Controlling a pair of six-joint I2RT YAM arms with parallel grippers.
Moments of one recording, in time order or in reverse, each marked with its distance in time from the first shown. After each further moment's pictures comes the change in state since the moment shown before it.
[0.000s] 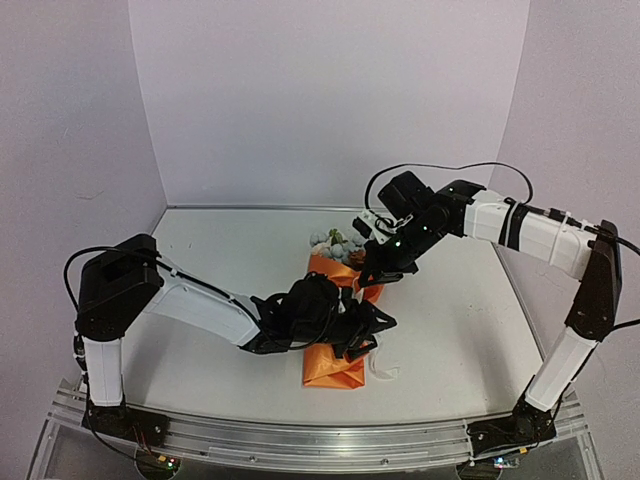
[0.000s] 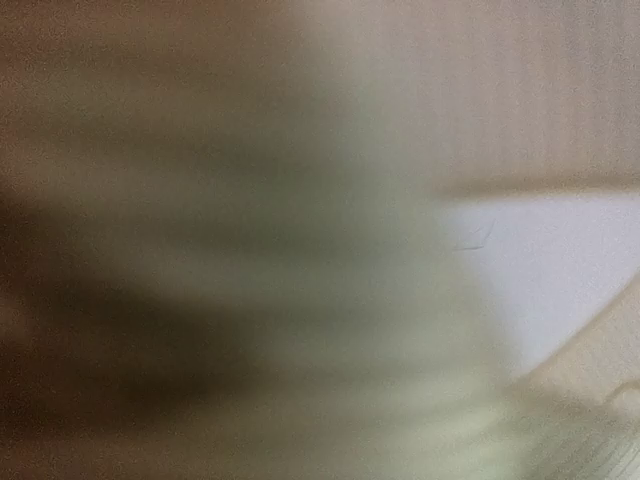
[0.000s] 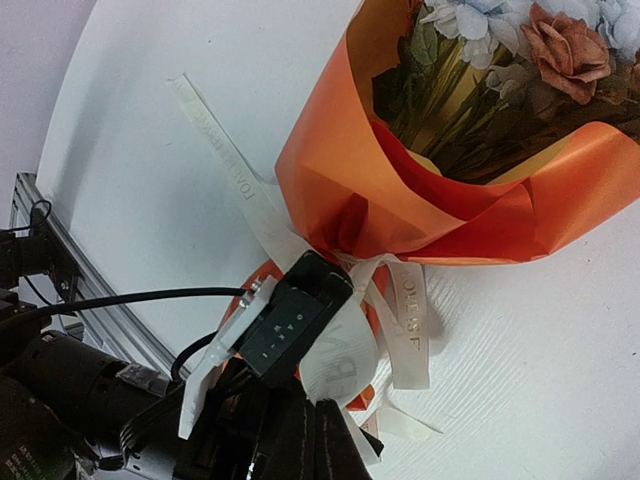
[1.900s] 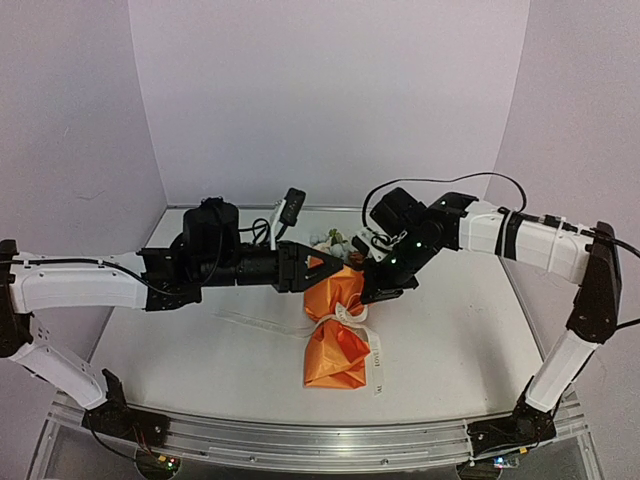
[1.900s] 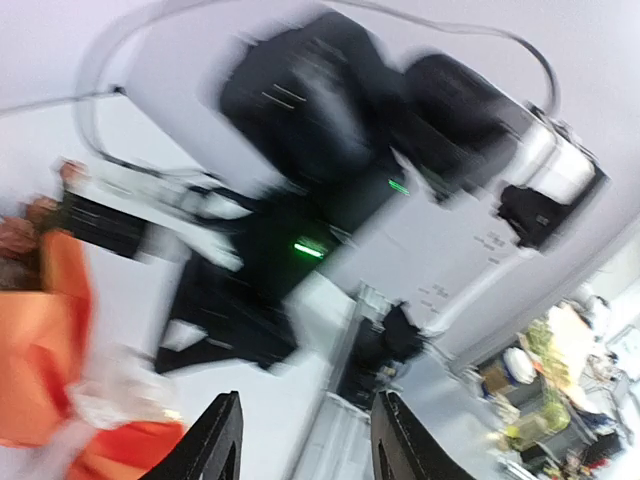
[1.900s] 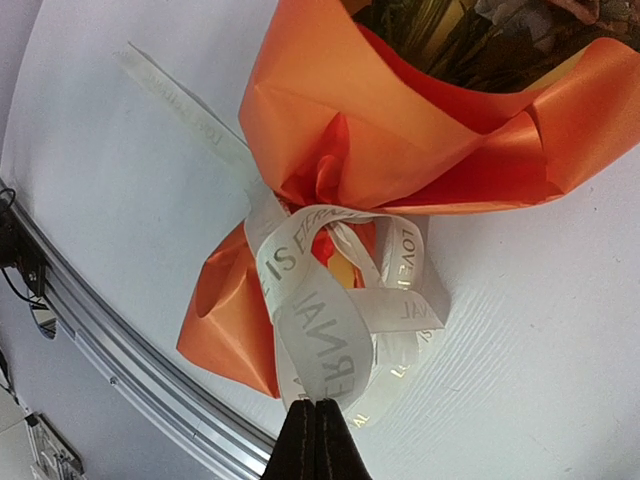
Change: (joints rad) left arm 0.117 -0.602 -0.150 -0.222 0.118 0.958; right arm 0.053 -0.001 -0.059 -0.020 0.067 0.053
